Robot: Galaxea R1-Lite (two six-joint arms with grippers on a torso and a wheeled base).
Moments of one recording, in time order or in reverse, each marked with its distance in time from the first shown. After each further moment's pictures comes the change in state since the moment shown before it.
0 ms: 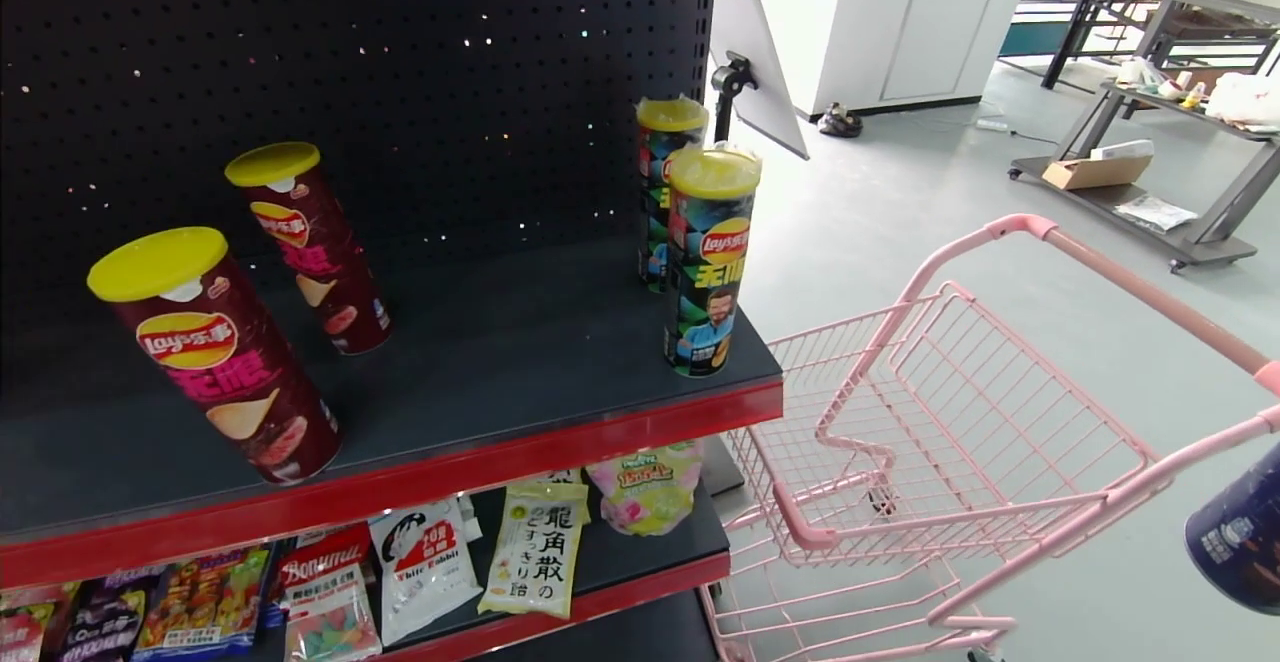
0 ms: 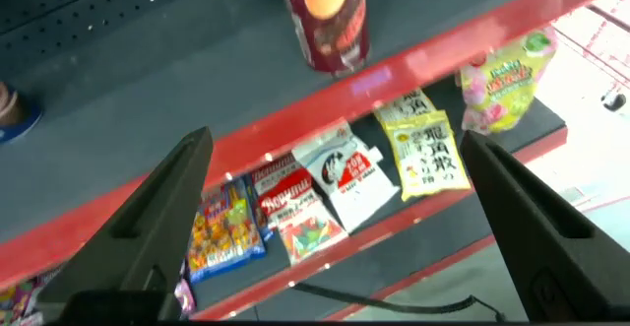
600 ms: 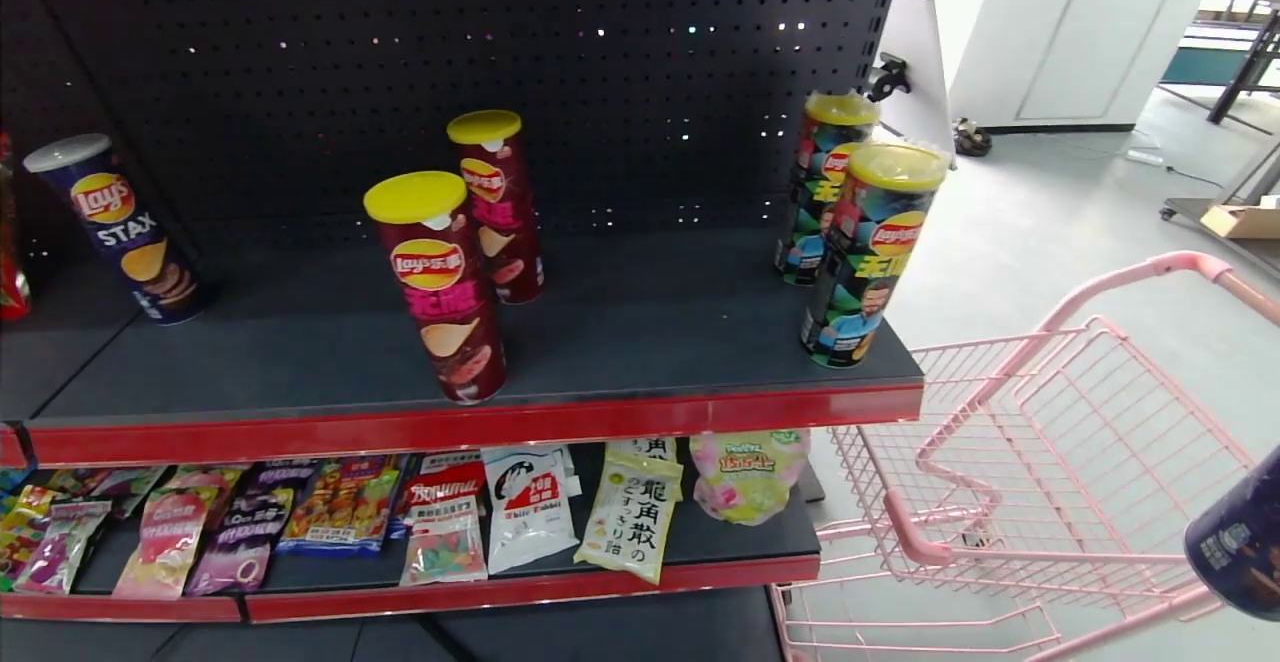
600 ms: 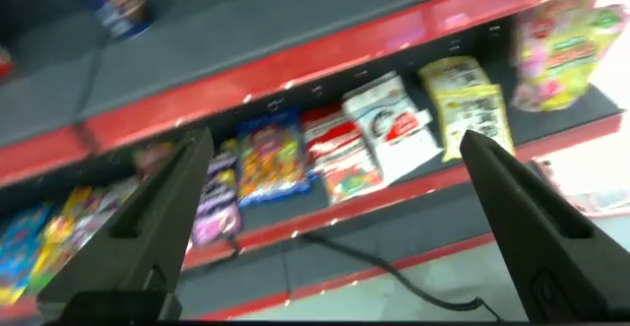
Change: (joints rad) left arm 0.000 -0.019 0.003 -0.001 -0.001 0.000; right arm 0.001 -0.003 0.011 0.000 -0.019 -0.001
